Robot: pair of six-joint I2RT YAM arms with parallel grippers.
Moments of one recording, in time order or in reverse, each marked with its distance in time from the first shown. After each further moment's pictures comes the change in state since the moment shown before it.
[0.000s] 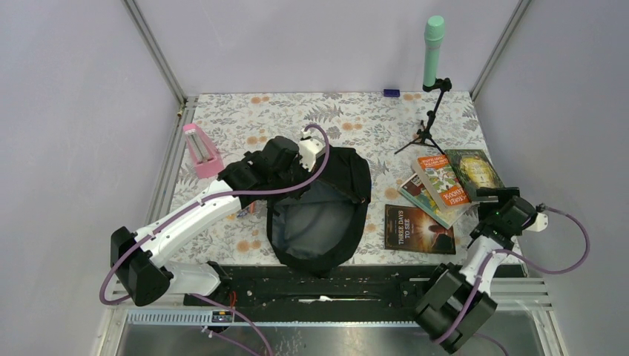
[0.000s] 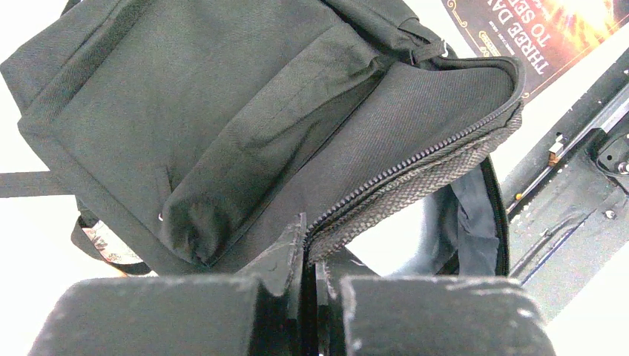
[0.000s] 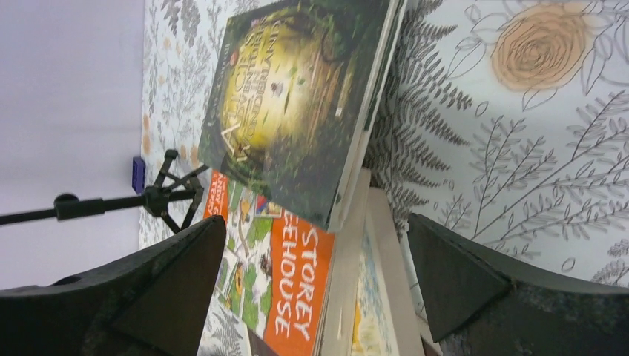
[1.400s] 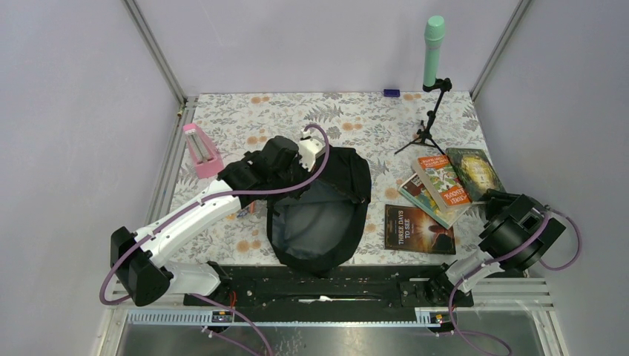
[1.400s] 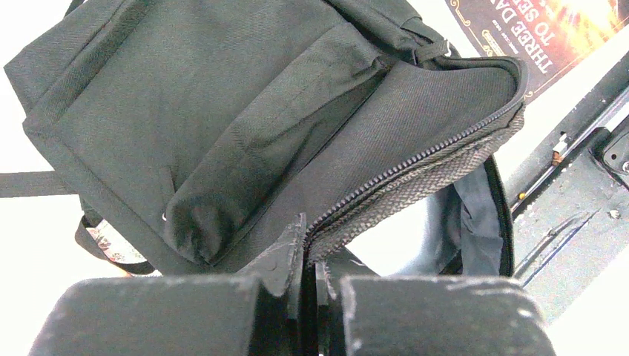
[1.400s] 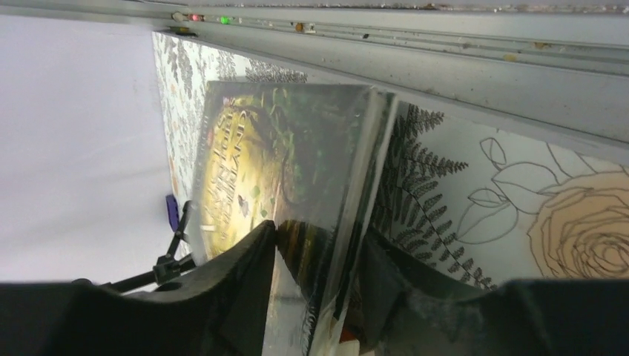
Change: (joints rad) left arm 0.004 0.000 0.000 -0.002 0.000 0.008; right arm -0.142 0.782 0.077 0.684 -0.222 0.112
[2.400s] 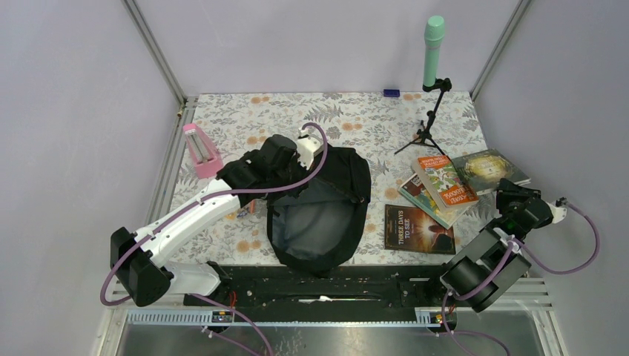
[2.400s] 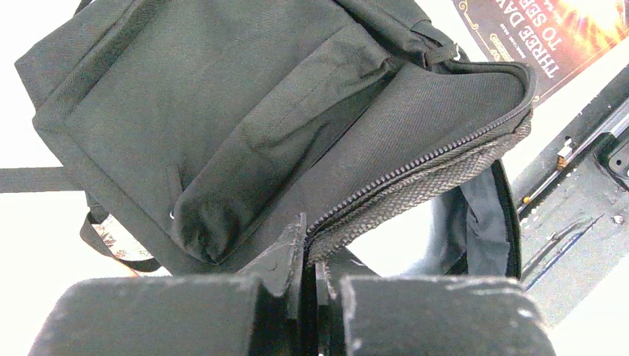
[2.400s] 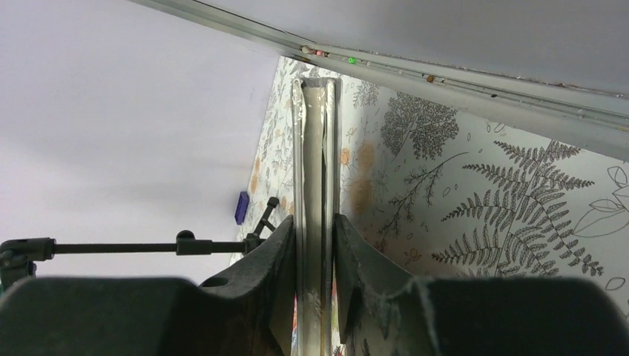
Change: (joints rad) left arm 0.019 0.000 0.000 0.000 0.001 0.000; right arm -0.008 -0.385 -0.085 0.031 -0.015 0.025
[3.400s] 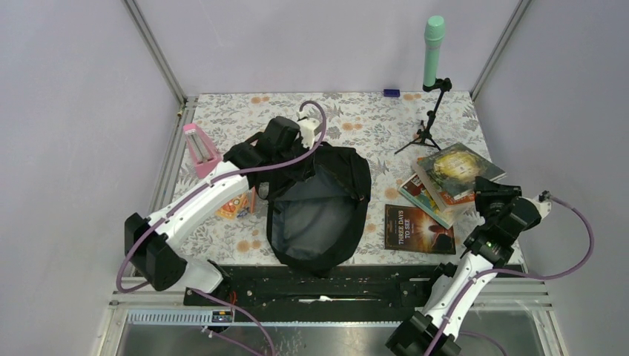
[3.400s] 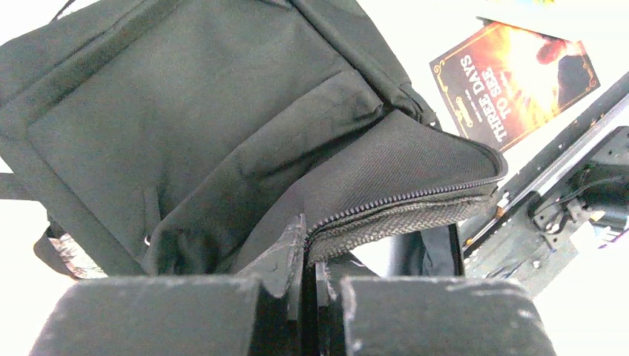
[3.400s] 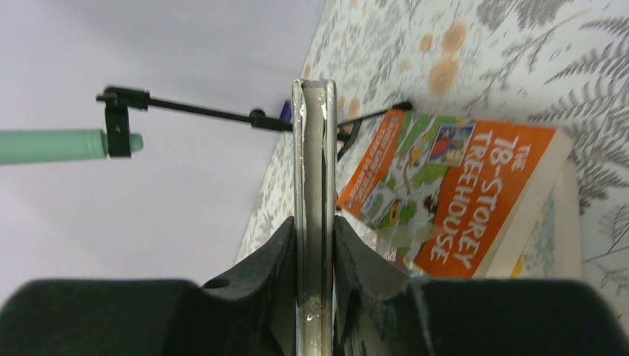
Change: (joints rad) left arm 0.065 0.111 0.135 -0.020 0.077 -0.127; right arm 0.141 -0.700 0.092 -0.787 -0.009 -0.025
